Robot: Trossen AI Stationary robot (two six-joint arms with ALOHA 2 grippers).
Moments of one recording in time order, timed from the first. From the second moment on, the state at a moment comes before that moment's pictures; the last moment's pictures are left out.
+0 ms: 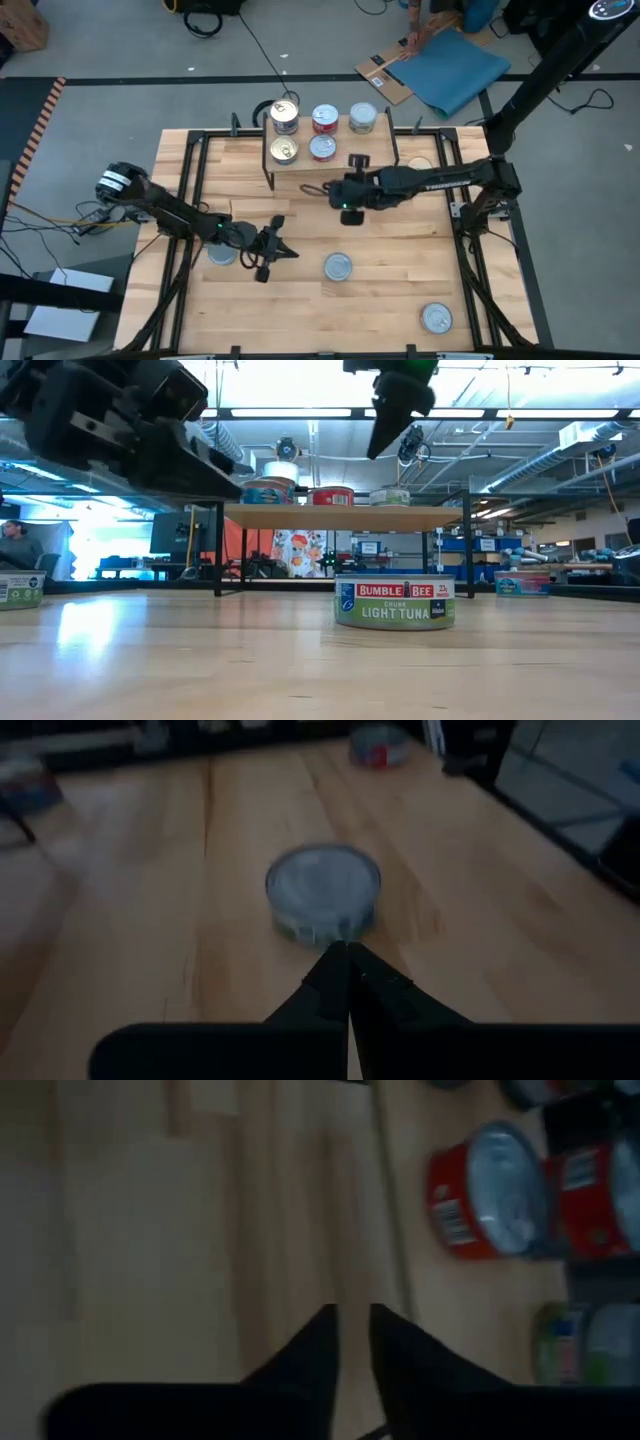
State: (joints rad) left arm -0.31 1.43 0.42 0.65 -0.08 0.00; right arm 0.07 1.73 1.59 -1.01 0.55 -0.01
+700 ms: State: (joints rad) left arm -0.64 1.20 0.83 -0.89 -0.08 -0.82; right arm 0.21 1.73 1.28 -0.62 0.33 0.10
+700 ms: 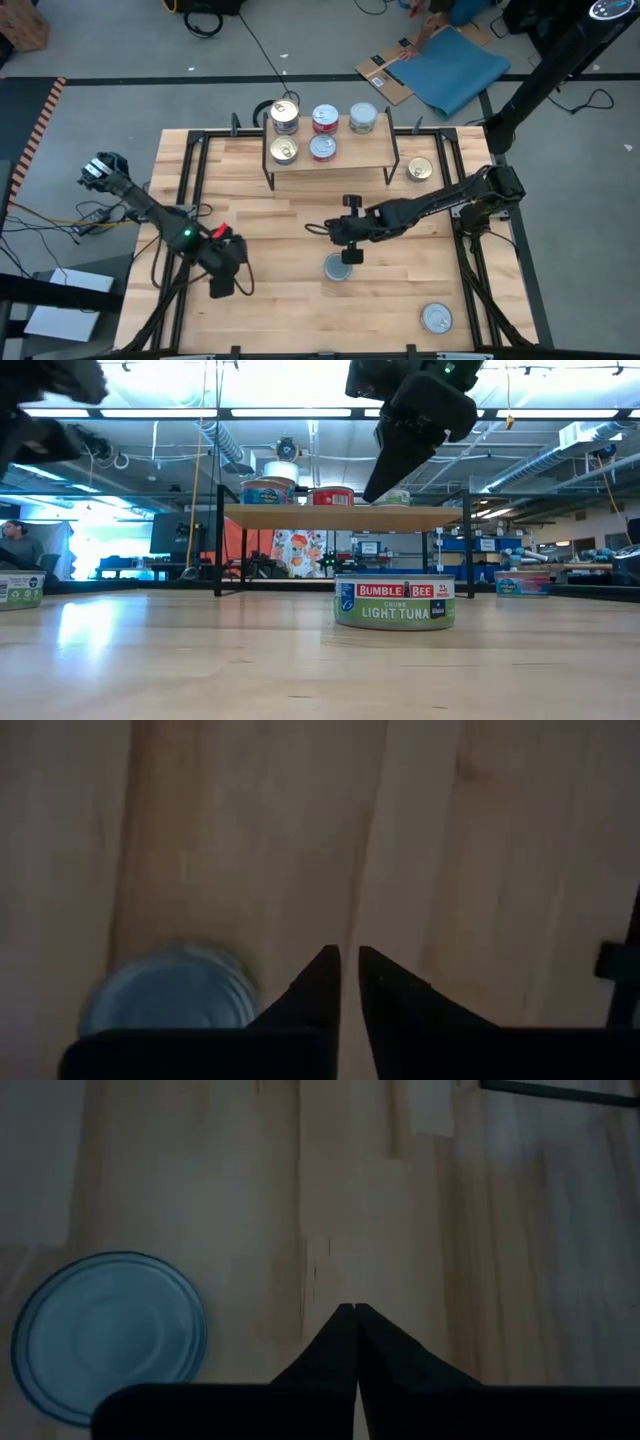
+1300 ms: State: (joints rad) left arm -0.69 1.27 0.74 -0.92 -0.12 -0.95; right arm 0.28 1.73 1.28 -0.61 0.42 0.11
